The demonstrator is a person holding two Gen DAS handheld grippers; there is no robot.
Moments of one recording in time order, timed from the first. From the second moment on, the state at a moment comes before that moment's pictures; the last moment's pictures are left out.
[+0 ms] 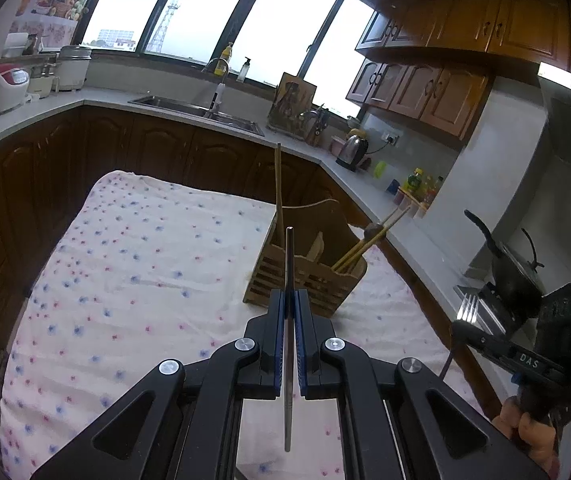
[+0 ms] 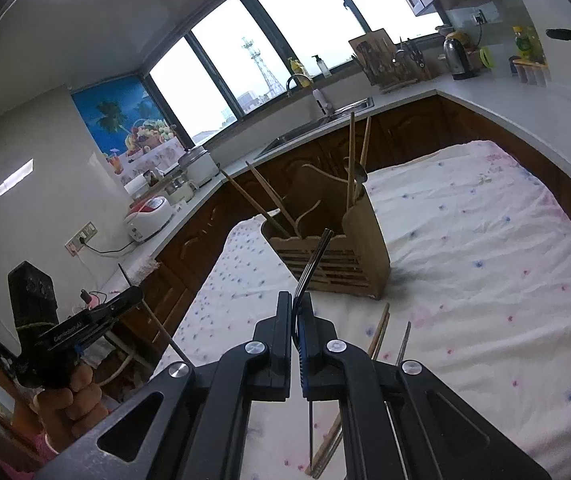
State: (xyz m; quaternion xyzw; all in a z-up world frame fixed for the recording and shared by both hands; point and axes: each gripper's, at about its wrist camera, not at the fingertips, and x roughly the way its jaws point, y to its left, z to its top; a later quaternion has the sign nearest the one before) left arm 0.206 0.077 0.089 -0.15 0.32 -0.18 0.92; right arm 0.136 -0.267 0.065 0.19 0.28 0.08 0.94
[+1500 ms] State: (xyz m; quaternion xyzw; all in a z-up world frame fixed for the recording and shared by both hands) left arm 0.366 0.024 0.072 -0.15 0.13 -0.15 0.97; right arm 0.271 -0.276 0.105 0.13 0.11 0.09 0.98
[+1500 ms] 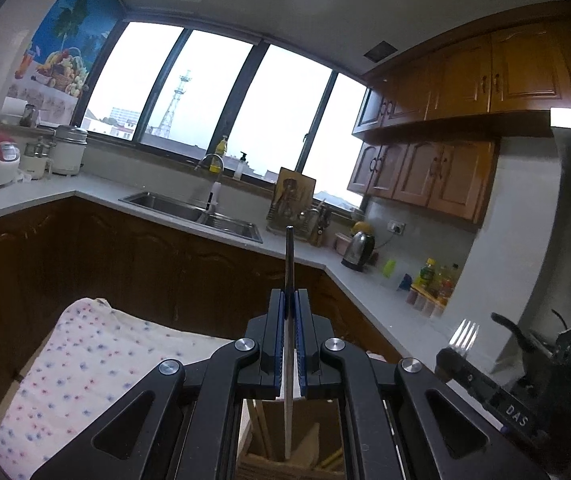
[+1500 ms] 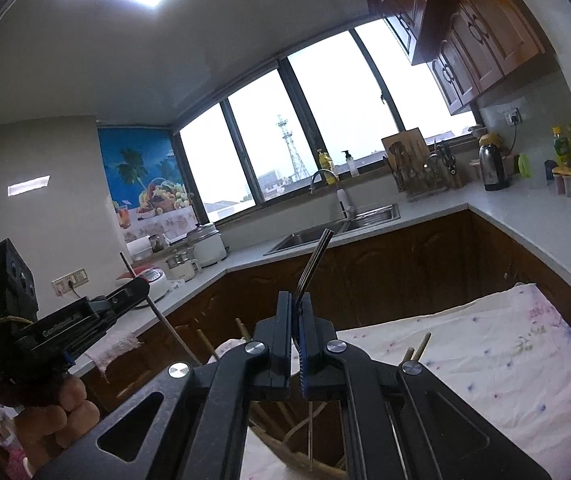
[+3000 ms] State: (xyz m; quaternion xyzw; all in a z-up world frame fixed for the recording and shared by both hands) left arm 0.397 0.016 0.007 -0.15 0.21 -0.14 0.96; right arm 0.280 -0.270 0.019 0.09 0.18 0.07 0.98
